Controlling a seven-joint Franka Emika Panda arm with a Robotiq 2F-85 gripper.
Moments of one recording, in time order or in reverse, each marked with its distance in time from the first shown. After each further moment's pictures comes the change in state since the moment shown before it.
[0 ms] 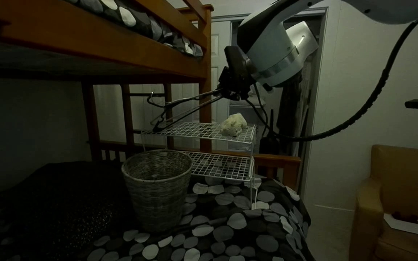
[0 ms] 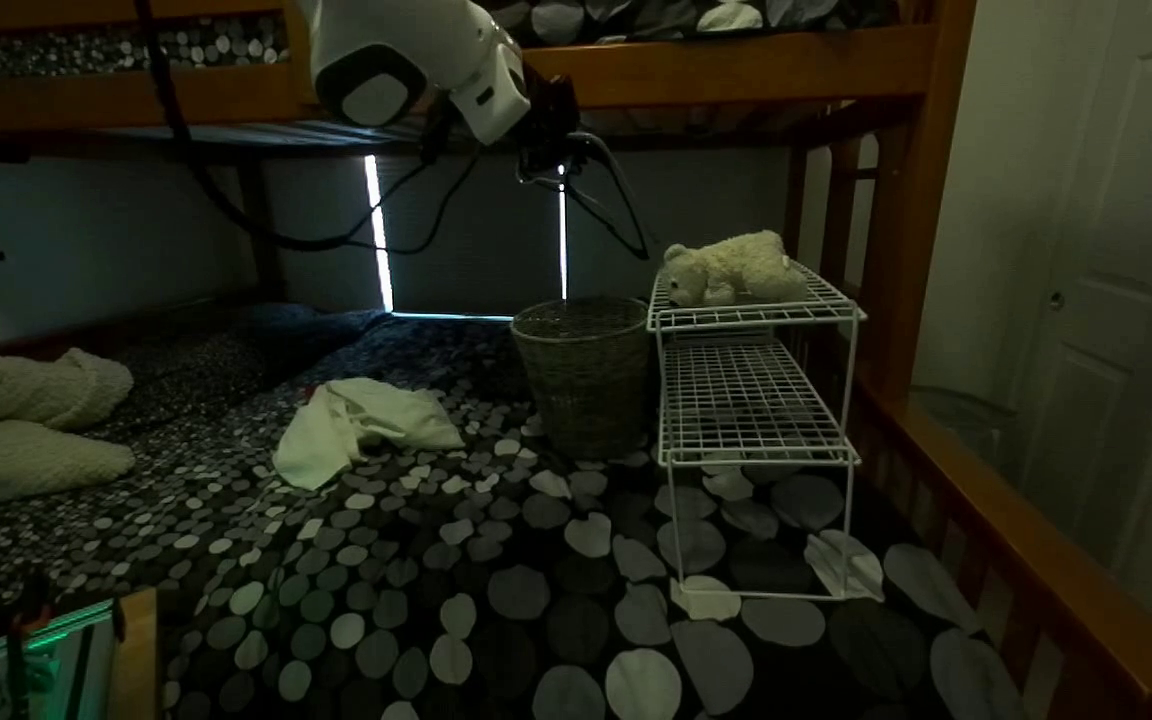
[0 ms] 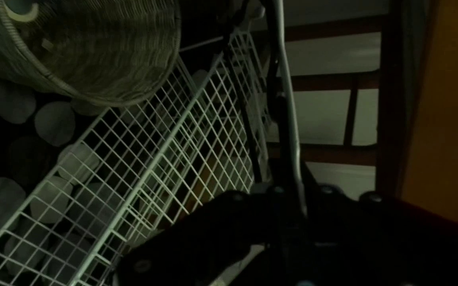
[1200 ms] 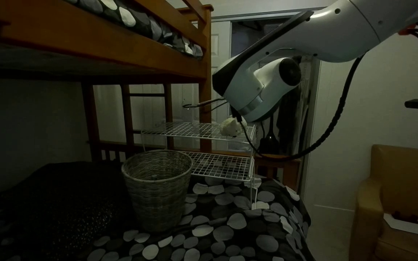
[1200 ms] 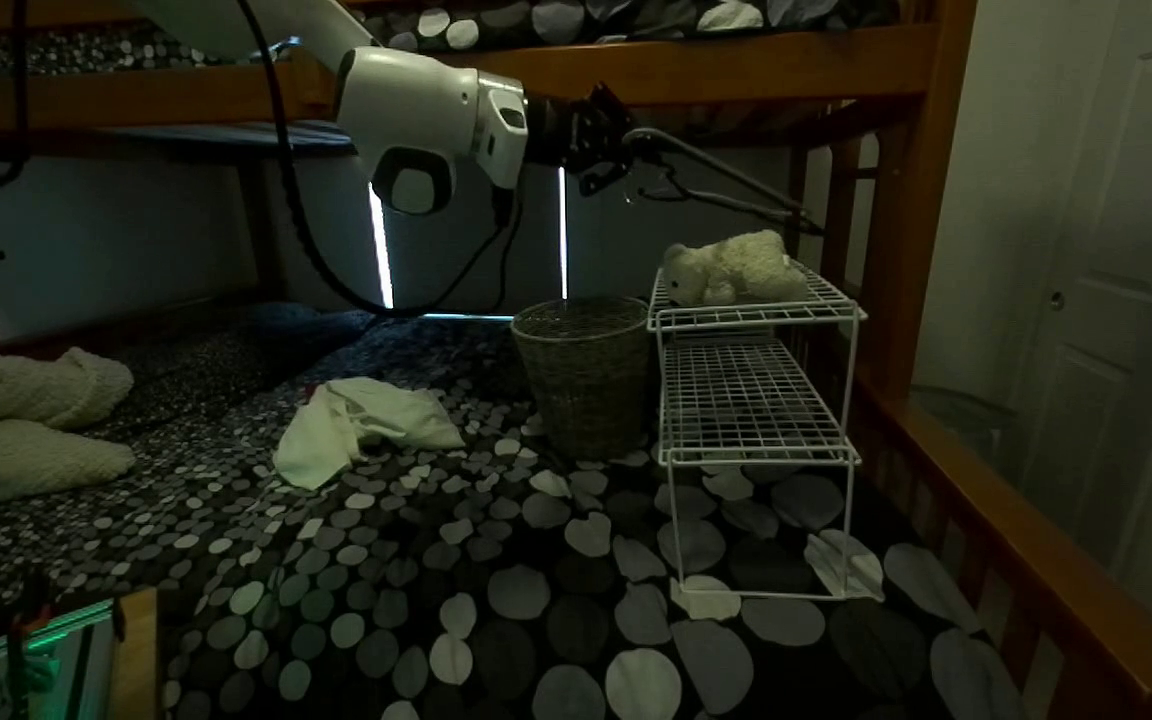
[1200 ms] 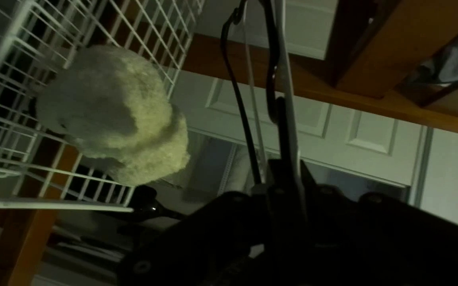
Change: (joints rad) arm 0.039 0.270 -0.002 0.072 -0.002 0.745 -0.103
